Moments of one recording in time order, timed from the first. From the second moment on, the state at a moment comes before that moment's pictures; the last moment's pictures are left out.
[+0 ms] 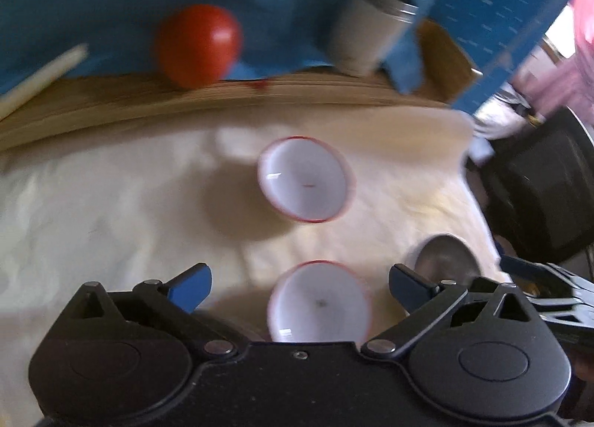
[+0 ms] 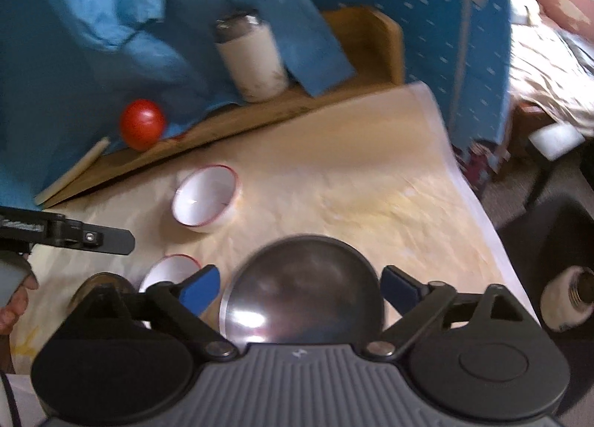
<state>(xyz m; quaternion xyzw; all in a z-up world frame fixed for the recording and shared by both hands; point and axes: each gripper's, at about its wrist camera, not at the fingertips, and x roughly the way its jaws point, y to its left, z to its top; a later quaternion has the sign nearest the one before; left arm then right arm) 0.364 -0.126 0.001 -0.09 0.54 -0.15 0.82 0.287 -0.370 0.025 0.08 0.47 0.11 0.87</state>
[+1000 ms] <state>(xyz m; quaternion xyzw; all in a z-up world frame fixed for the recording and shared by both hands) 0.361 -0.118 -0.030 0.04 0.56 -0.19 0.80 0.295 -0.299 0.029 0.03 0.52 0.27 0.81</state>
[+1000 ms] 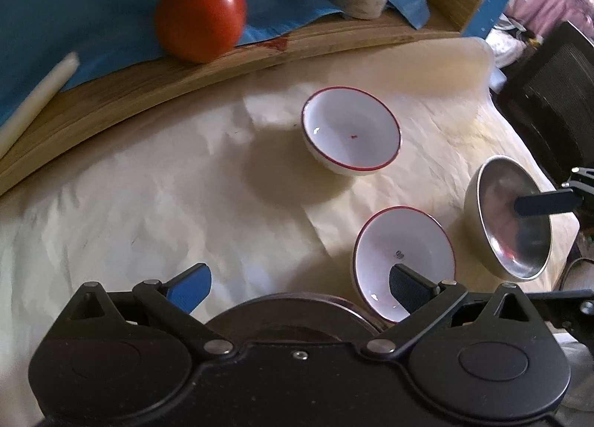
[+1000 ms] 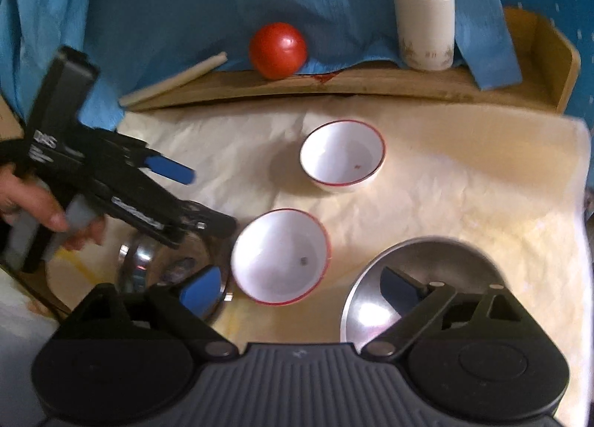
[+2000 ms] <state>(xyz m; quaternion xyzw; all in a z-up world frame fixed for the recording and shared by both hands) 0.394 -0.151 -0.050 0.10 0.58 -0.27 0.76 0.274 -0.288 -0.004 0.16 0.55 0.17 0.80</state>
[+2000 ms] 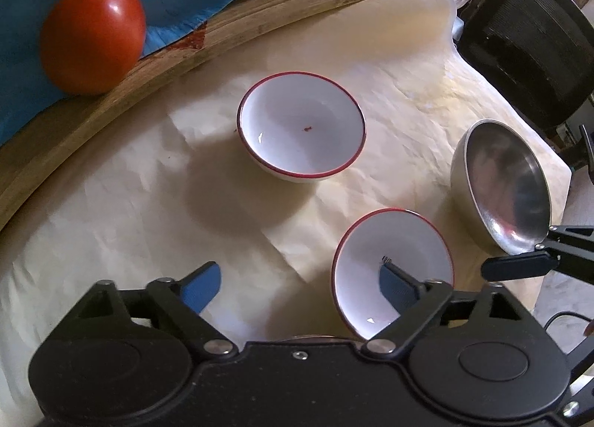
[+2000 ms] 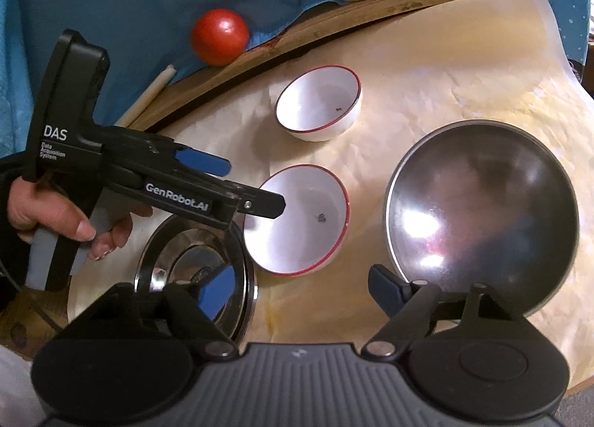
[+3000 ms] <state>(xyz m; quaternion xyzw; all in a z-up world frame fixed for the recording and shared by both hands) 0.379 -0.130 -0.062 -0.06 0.59 -0.26 0.76 0.288 -0.285 -0.019 0.18 0.57 0.12 0.79</state>
